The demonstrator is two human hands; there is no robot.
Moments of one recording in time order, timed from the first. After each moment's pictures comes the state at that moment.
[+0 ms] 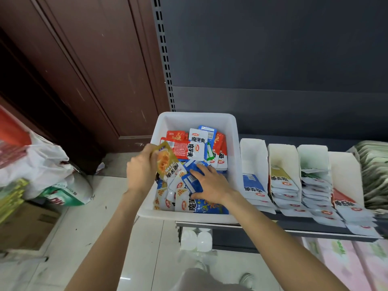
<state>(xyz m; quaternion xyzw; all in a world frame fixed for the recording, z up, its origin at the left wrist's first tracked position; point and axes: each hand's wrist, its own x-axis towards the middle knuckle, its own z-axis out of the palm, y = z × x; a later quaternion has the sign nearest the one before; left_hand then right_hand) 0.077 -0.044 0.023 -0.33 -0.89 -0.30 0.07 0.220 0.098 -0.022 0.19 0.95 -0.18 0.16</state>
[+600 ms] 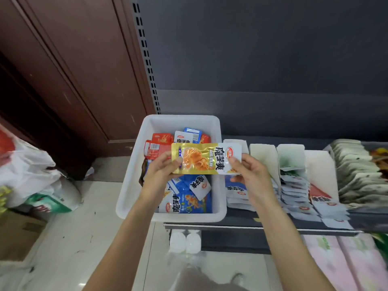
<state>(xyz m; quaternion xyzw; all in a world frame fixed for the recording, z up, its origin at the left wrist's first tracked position) 0.159 -0.006 0.050 -0.18 -0.62 -0.68 -0.34 0.324 0.126 0.061 0.37 0.56 -0.69 -0.28</state>
